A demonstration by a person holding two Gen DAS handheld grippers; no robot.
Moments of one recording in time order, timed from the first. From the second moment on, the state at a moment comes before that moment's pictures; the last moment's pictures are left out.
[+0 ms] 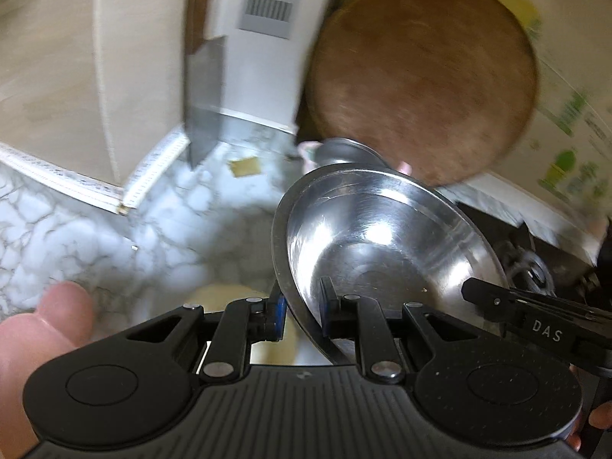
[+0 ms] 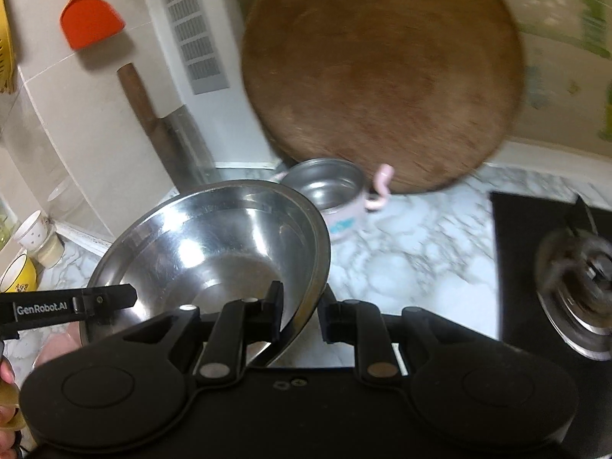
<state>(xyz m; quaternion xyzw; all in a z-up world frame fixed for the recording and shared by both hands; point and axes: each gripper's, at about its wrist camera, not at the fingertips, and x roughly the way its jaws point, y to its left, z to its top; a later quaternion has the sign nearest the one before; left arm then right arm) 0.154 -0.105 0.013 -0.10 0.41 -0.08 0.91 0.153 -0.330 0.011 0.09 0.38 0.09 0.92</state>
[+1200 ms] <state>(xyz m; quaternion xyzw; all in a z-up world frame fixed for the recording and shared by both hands) 0.111 -0.161 -0.080 -0.02 0.47 -0.13 0.87 0.066 -0.368 -0.074 0.11 0.43 0.02 0.90</state>
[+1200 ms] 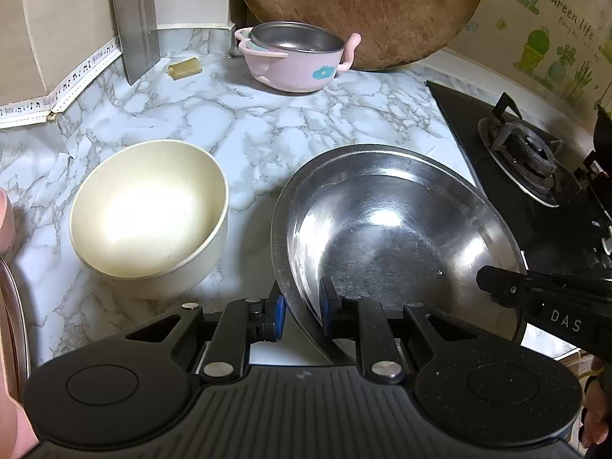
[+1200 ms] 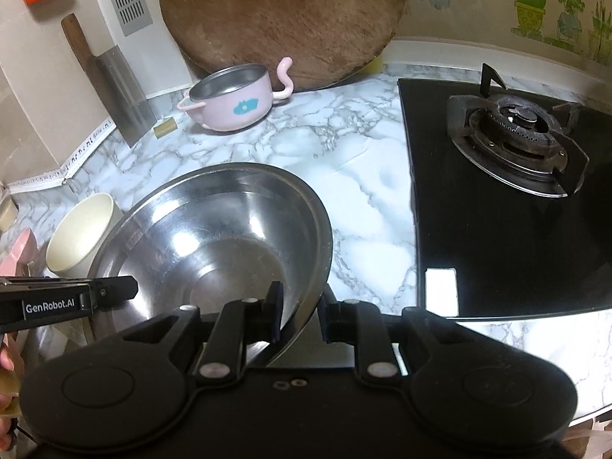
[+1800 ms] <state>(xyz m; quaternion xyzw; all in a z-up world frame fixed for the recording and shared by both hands) 0.116 -0.162 -0.089 -0.01 0.47 -0.13 0.87 0.074 -0.367 -0.083 0.11 0.45 0.02 0.89</state>
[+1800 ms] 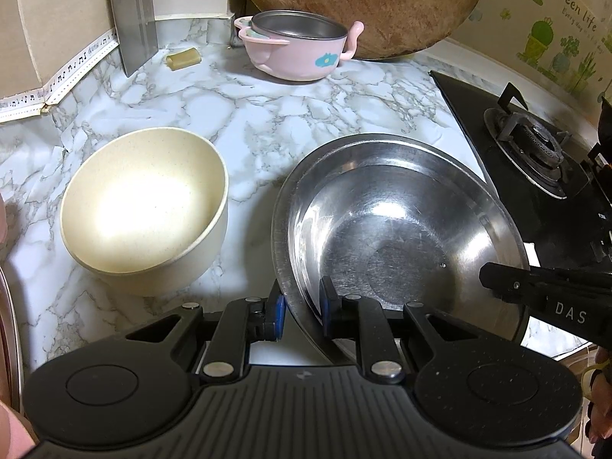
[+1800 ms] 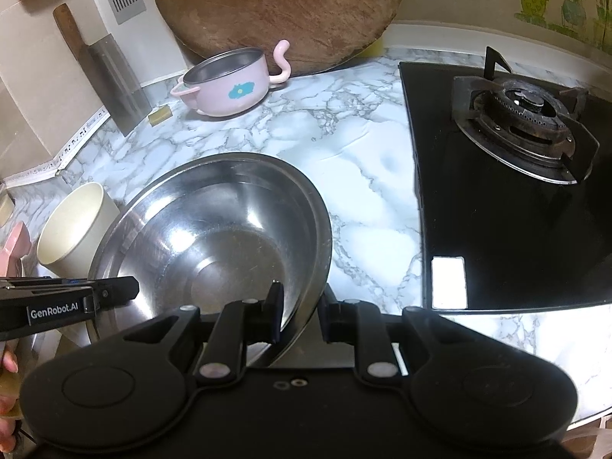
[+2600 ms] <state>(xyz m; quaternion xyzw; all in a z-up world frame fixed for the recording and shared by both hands) 0.098 -0.149 -0.066 0.01 0.44 -0.13 0.89 0.064 -0.366 -0.055 0.06 0.41 -0.02 0.91</state>
